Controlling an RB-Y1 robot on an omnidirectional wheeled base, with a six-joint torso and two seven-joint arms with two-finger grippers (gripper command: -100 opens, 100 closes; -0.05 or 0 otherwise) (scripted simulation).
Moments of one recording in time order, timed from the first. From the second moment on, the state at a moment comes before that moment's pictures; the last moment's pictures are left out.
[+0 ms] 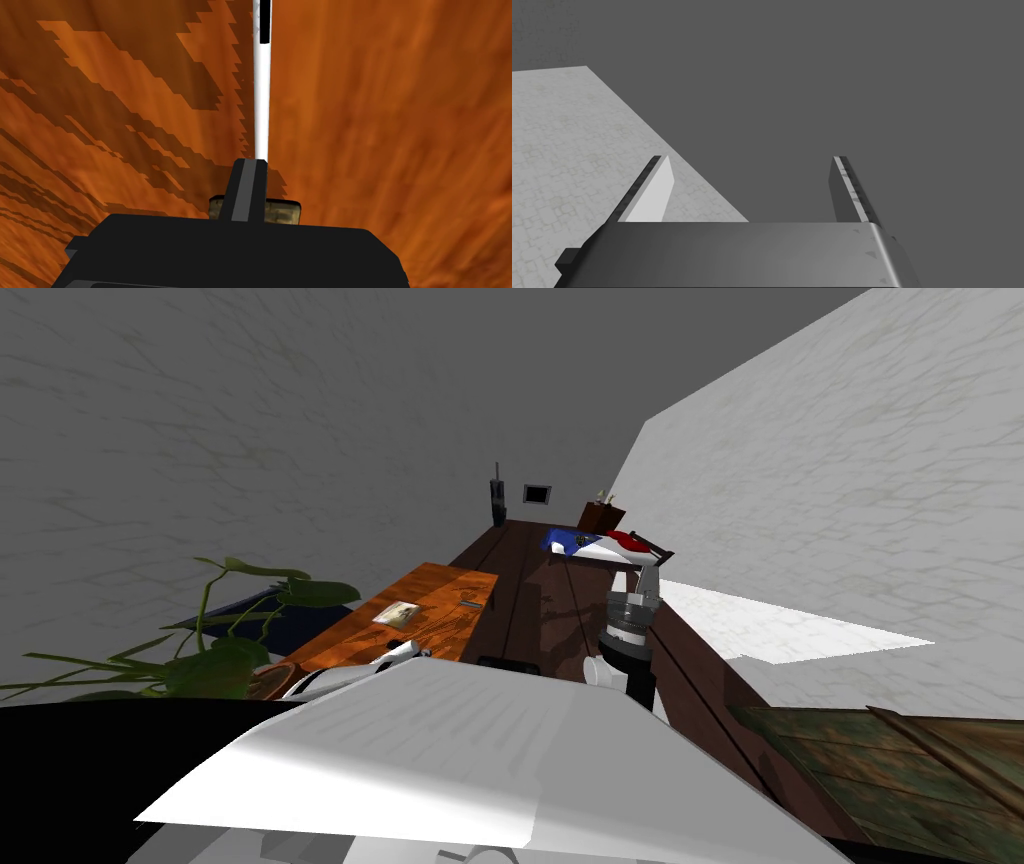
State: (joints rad) left arm -0.13 0.44 0.30 -0.33 0.60 0.60 -0.92; right arm 0.50 -0.04 0.00 -2.26 -0.01 -0.58 0.13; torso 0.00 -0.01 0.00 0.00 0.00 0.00
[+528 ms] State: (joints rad) left arm -0.14 0.45 0.29 -0.33 0.60 0.59 -0.91; right arm 0.50 -0.04 0.00 -2.26 -0.01 -0.58 0.13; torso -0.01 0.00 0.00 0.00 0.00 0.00
